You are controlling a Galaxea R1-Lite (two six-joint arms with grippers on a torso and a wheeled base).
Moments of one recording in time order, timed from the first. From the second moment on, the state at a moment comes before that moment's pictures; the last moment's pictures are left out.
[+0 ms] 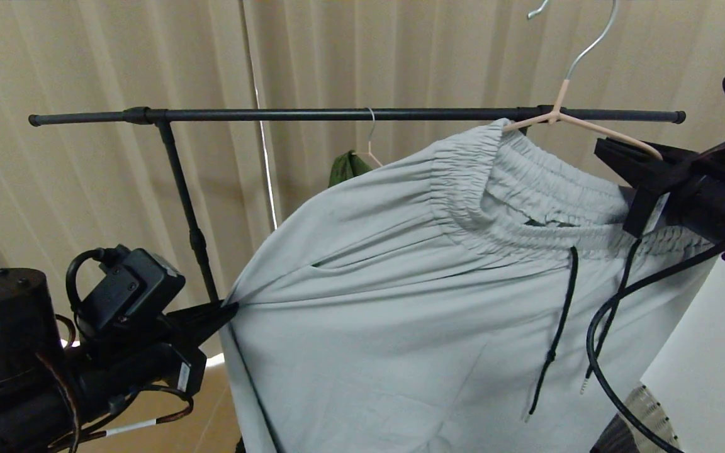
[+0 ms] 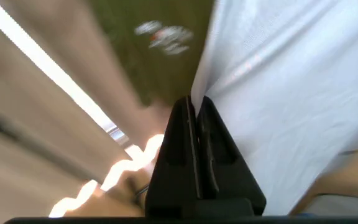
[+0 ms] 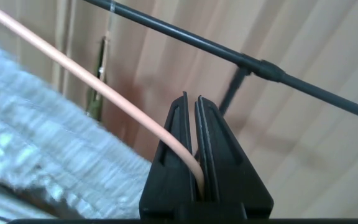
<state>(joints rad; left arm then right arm) -0.36 1.42 -0.34 -0.80 -0.11 0.36 0.40 1.34 -0.75 -0.71 -0.14 -0.29</state>
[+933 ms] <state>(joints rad) -0.41 1.12 -0.24 -0.80 -0.14 0.22 -0.04 1.20 -0.88 -0.01 -0.21 -0.29</state>
